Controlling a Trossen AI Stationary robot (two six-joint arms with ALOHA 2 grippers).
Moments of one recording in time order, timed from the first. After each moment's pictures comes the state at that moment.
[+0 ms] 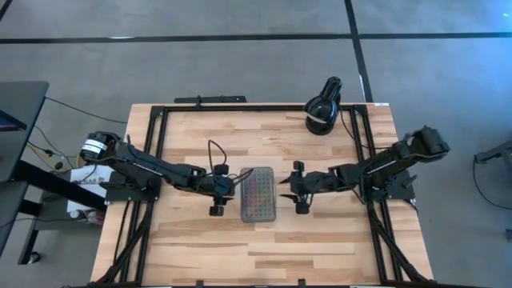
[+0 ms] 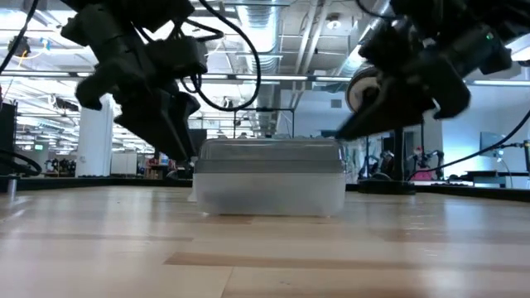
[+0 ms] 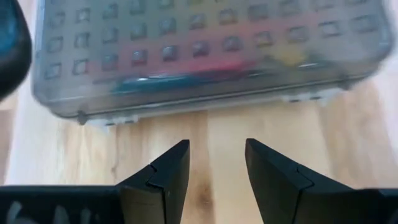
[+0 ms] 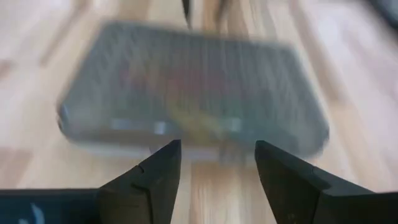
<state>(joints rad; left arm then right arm) -0.18 1.49 0.74 -0.17 -0.14 -0.04 0.23 1.43 0.54 0.25 0.21 -0.05</state>
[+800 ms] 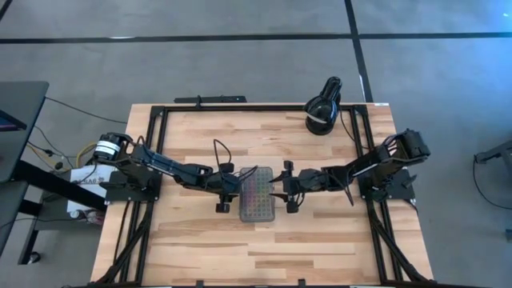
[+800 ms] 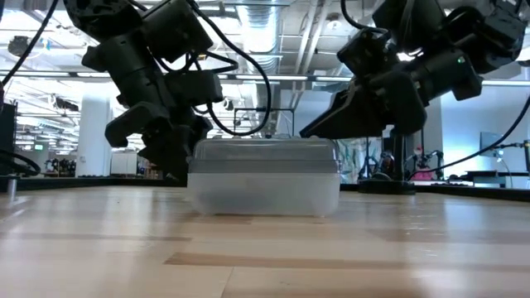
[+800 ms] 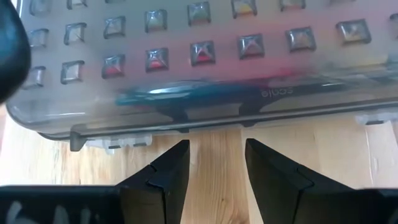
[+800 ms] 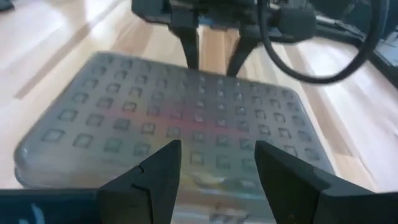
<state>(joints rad) -0.13 1.64 0.73 -0.03 -0.14 0.02 0.17 1.64 0.54 0.65 0.16 -0.18</state>
